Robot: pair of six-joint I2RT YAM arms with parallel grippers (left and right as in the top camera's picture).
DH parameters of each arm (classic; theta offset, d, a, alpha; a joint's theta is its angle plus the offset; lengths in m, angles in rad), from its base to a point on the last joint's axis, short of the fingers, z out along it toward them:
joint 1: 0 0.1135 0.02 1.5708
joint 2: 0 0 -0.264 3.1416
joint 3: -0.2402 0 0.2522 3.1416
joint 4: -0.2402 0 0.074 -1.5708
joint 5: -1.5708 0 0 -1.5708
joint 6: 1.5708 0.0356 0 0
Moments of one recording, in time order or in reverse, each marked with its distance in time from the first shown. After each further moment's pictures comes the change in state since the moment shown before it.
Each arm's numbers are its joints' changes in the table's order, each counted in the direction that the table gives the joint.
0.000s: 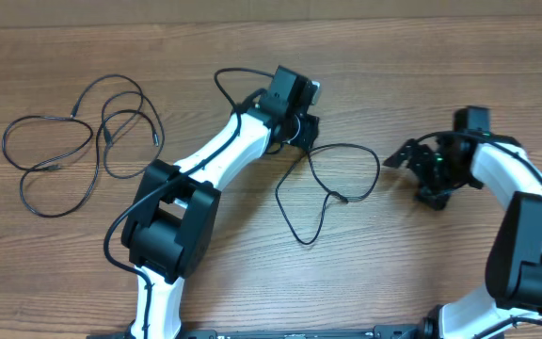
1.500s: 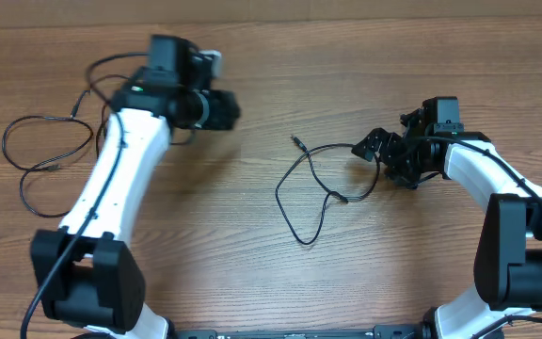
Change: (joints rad) left arm 0.334 0.363 0.094 -0.266 -0.081 0.163; right arm 0.185 -0.003 0.001 0.199 0.112 -0.081
